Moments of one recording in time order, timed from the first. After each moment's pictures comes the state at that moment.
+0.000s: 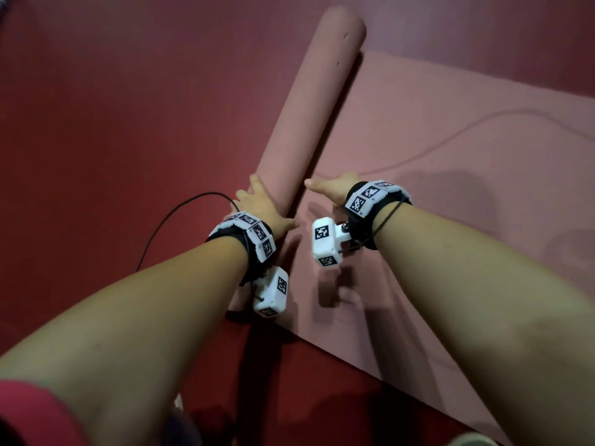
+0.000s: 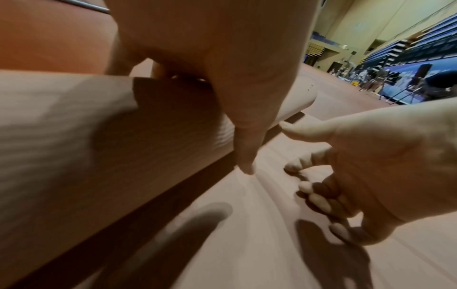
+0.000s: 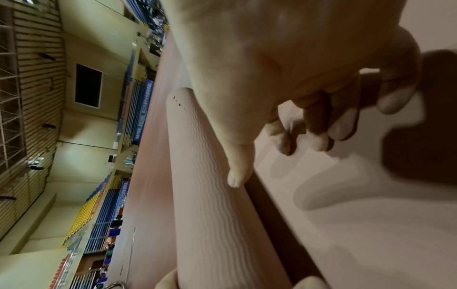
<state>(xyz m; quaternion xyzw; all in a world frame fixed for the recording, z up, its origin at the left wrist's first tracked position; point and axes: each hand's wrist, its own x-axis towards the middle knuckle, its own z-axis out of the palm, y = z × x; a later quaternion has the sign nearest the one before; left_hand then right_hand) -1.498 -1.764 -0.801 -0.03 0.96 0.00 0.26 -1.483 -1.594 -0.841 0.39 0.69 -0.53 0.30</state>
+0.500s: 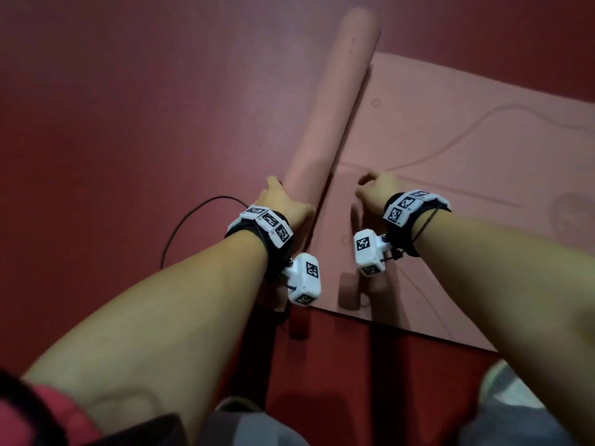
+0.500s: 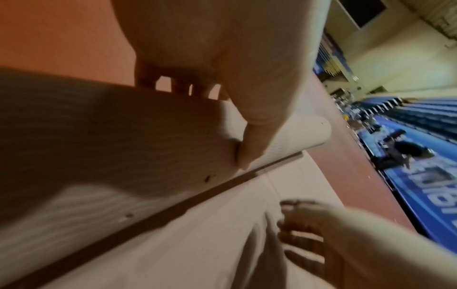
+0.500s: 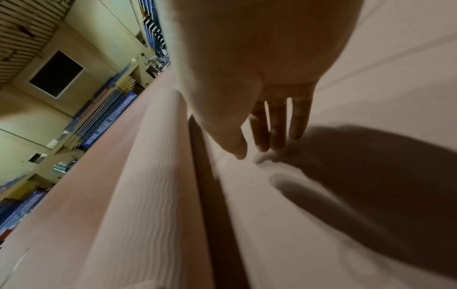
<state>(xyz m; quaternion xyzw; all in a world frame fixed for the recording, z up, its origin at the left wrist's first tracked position) -1.582 -1.878 -0.803 0.03 0.90 0.22 0.37 -1.501 -1.686 -0.833 0.47 0.79 -0.36 0.18</state>
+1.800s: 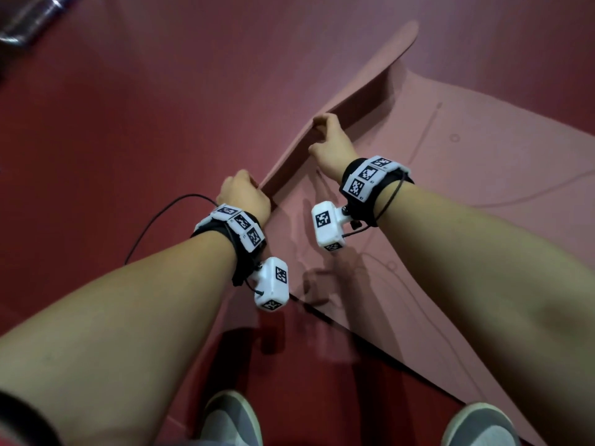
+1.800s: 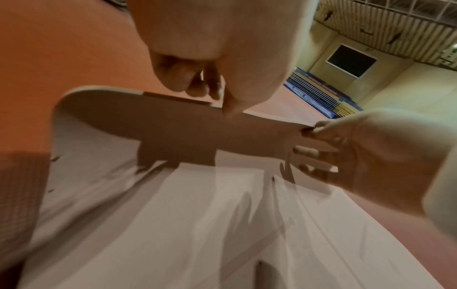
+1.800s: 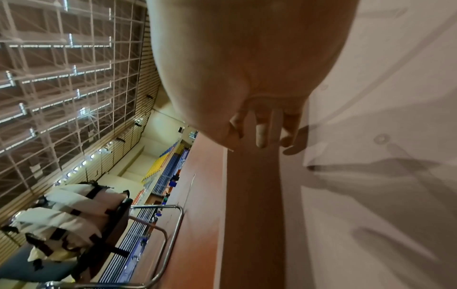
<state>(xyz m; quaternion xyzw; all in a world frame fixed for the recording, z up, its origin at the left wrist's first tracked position) -1.613 -1.994 -0.790 -0.10 0.97 0.19 0.10 -1.647 -1.817 -0.804 0.19 0.80 -0.57 0.03</state>
